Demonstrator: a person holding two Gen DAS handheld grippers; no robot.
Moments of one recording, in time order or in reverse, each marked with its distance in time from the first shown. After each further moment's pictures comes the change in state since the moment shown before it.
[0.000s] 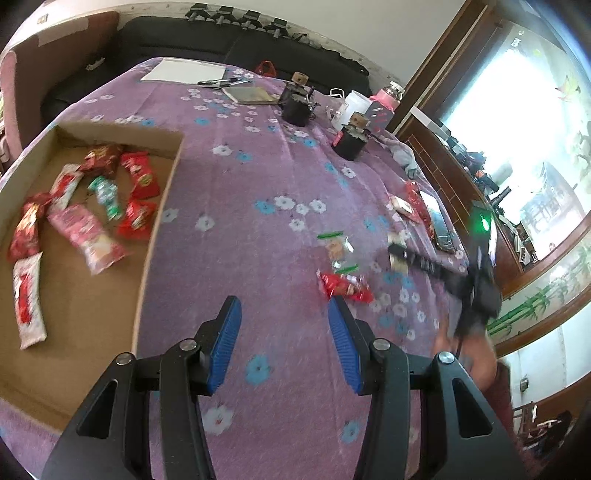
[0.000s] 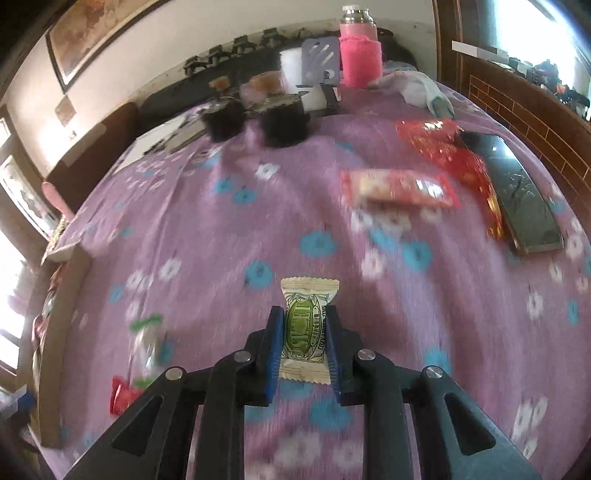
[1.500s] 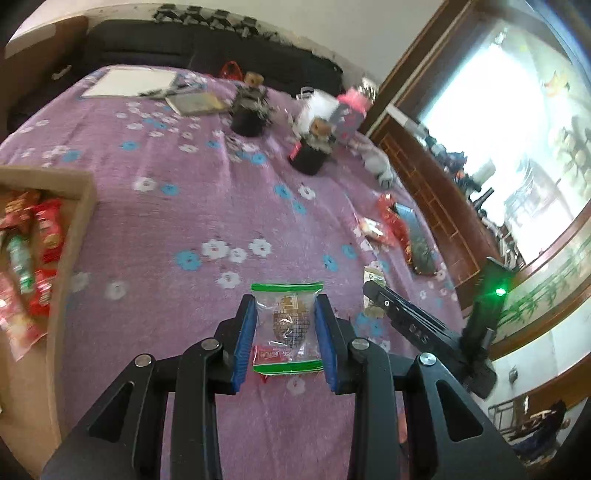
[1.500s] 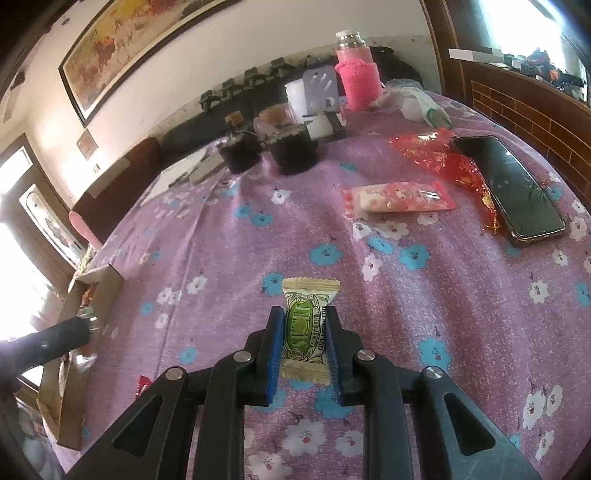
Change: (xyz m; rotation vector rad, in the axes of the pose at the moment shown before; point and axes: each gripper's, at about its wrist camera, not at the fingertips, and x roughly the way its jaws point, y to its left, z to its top) left arm 0.040 -0.039 0.044 0.032 -0.015 -0.091; right arm -0.017 -0.013 -0.004 0.065 -0.097 0.114
